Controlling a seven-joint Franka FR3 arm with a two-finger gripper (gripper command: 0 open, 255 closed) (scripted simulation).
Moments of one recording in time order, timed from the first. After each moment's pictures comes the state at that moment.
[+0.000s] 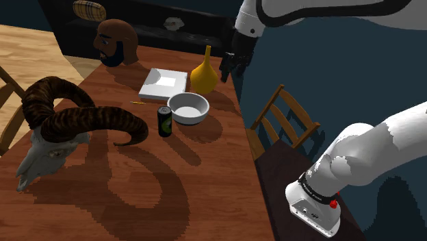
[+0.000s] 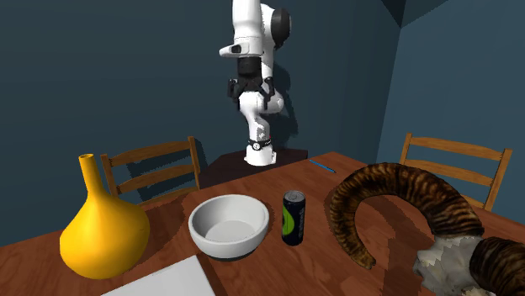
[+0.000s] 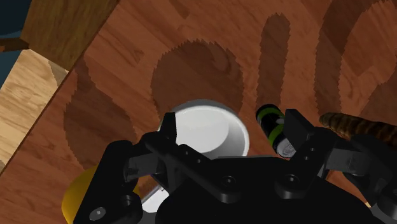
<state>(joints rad) 0.05 -0.38 0.14 -2.20 0.10 1.90 0.10</state>
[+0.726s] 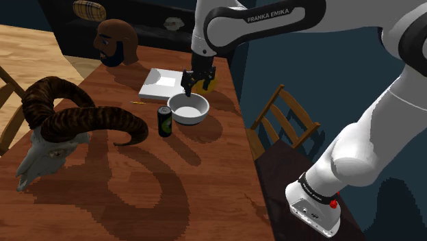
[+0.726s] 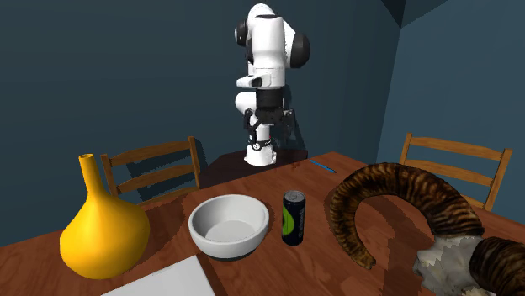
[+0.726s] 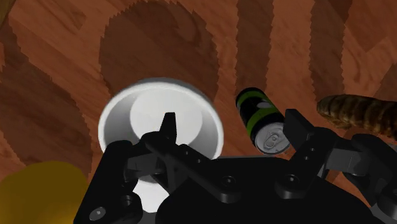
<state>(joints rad) 0.09 0.00 0.25 -2.00 0.02 2.05 0.27</state>
